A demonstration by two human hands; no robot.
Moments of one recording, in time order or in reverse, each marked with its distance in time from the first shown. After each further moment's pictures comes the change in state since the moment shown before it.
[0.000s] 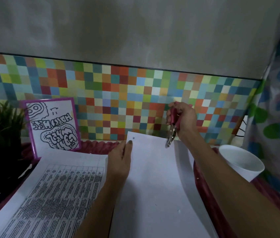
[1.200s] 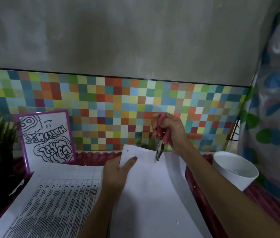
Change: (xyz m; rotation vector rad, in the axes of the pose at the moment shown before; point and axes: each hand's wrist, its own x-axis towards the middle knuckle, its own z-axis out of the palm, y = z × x) left_hand -0.002 0.017 -0.001 -0.124 -0.084 -0.286; right_hand -0.012 0.001 0.001 -0.054 -0.305 -0.047
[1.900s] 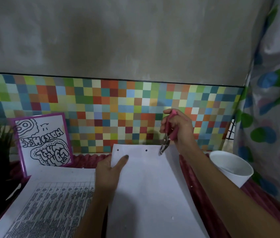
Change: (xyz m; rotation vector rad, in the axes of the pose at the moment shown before) left_hand 0.001 0.006 -0.009 -0.043 0.064 0.000; right_hand -0.010 -0.016 -0.014 0.030 0.200 -0.084
